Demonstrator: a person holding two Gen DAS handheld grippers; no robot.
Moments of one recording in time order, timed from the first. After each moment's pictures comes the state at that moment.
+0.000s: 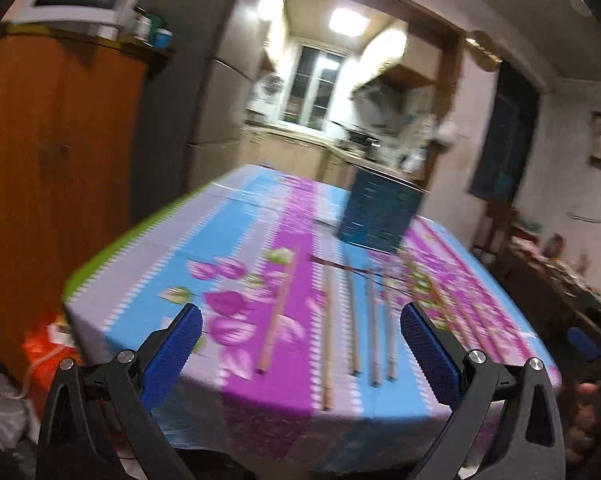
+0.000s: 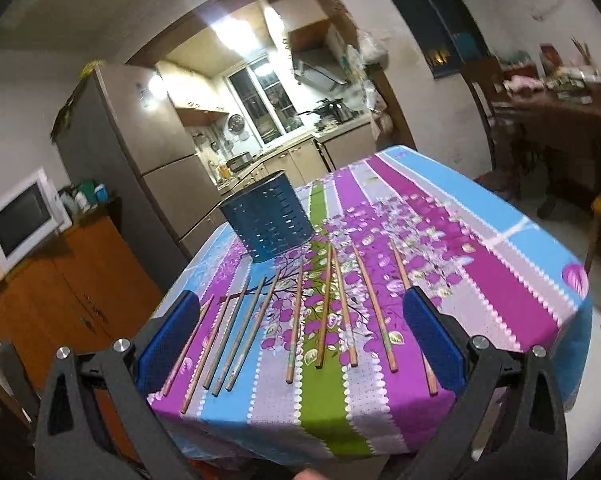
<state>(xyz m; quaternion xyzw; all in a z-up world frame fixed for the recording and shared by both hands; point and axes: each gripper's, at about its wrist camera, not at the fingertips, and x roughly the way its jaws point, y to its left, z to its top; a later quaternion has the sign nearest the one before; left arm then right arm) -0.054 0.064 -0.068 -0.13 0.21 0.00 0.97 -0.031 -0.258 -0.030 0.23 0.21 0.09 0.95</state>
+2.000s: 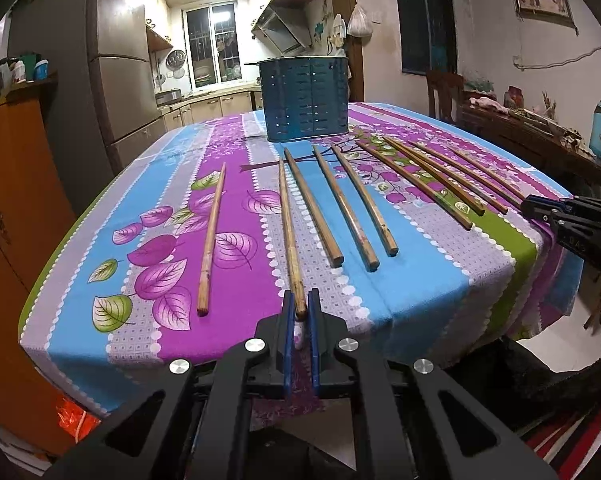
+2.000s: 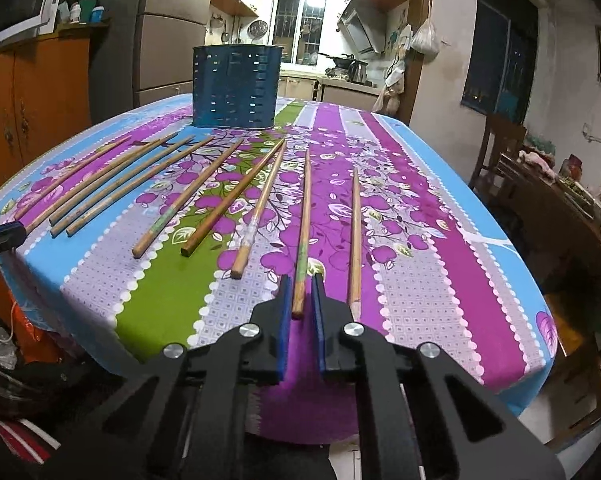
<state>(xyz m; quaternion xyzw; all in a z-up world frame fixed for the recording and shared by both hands) -0.025 0.016 -0.143 0.08 0.30 -0.08 0.95 0.009 -0.230 -0.123 -0.08 0.31 0.05 0.95</state>
